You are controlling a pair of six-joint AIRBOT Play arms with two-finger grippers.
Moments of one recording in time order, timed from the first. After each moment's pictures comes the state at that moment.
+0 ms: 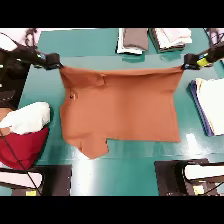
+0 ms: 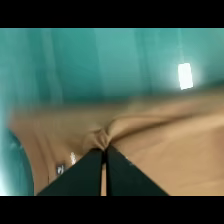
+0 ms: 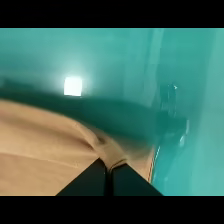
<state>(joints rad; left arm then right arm) 0.00 -1.60 1.65 1.09 -1.11 -1.40 -0.21 -1.53 1.66 -1.25 1.32 1.41</state>
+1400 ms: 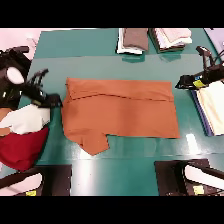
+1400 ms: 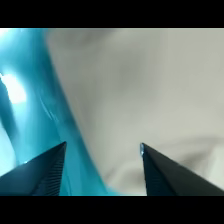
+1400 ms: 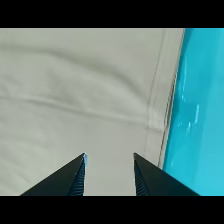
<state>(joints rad) 0.01 -1.22 1.02 1.27 -1.27 -1.48 -0.21 -1.22 1.21 -1.25 1.25 1.38</state>
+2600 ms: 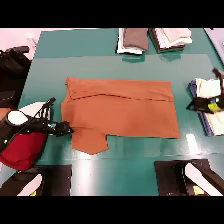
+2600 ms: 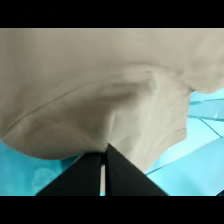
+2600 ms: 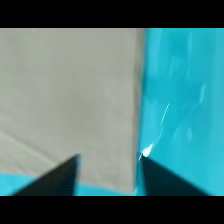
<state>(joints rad) -0.06 -0.87 0.53 0.91 -1.12 -1.41 -0.47 -0.96 0.90 -1.26 1.42 1.33</state>
